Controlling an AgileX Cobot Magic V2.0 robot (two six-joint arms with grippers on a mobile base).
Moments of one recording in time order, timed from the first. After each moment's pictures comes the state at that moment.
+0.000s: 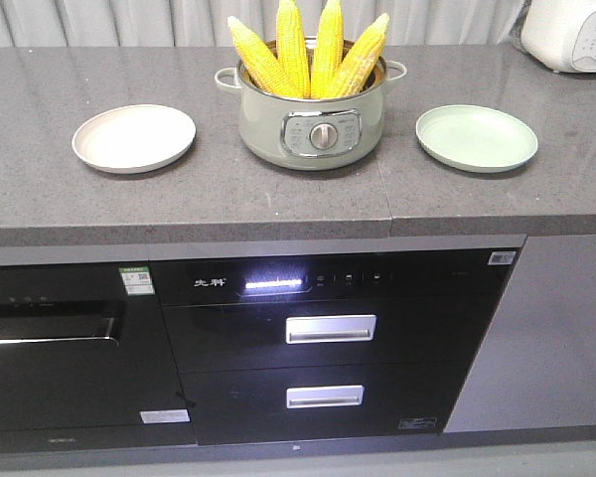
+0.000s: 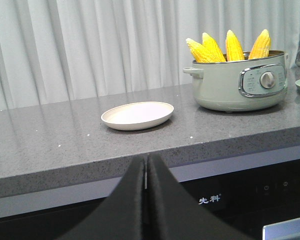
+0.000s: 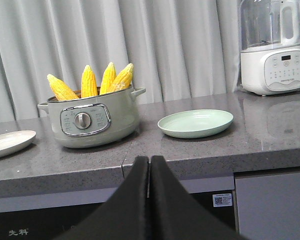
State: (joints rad) left arm -0.08 -0.01 0.02 0.41 0.02 -0.35; right arm 0.06 -0.01 0.03 -0.16 -0.05 0.25
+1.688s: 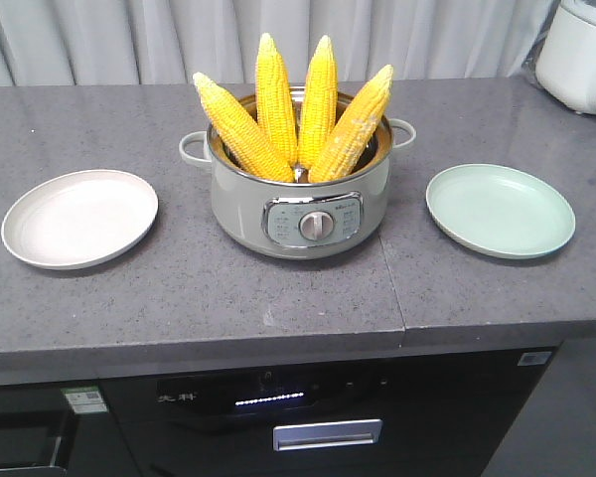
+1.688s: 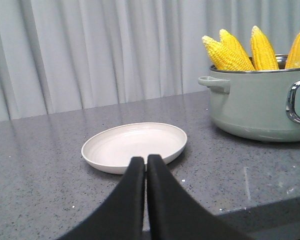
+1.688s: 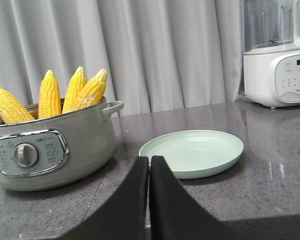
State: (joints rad) left arm -0.08 -0.01 0.02 0.41 0.02 -0.35; right arm 0.06 -0.01 0.03 -0.16 -0.05 0.25
